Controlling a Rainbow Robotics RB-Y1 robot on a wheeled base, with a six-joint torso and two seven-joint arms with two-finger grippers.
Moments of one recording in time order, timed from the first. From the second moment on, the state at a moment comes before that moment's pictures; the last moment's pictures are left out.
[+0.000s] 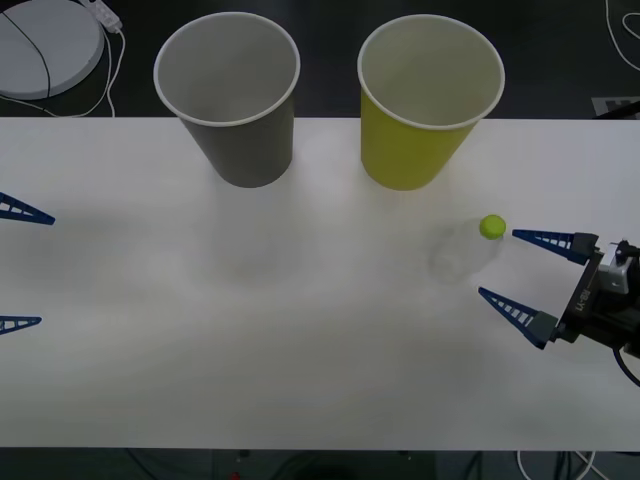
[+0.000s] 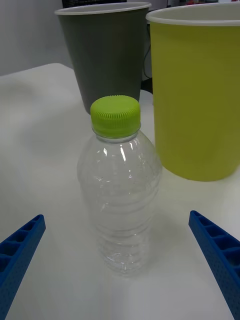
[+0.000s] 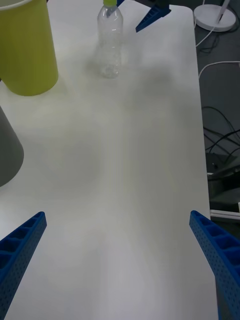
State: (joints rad) right arm 0.10 -0.95 0.22 -1.48 0.54 -0.82 0.56; left arm 0.14 1.16 0.45 -1.83 -1.10 -1.50 0.13
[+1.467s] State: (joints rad) right arm -0.06 -0.91 0.36 -1.48 0.55 -0.68 0.53; left arm 0.14 1.16 0.45 -1.83 -1.10 -1.50 0.13
